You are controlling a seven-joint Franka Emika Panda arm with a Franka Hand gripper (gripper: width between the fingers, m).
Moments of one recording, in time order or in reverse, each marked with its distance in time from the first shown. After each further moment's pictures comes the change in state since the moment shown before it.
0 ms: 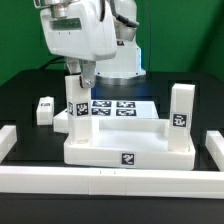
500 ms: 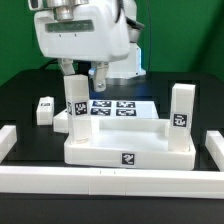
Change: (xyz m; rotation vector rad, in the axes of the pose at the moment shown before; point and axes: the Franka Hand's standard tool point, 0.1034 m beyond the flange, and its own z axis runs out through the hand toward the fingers) arm -0.003 -0.003 0.004 -0.014 0.007 -0.323
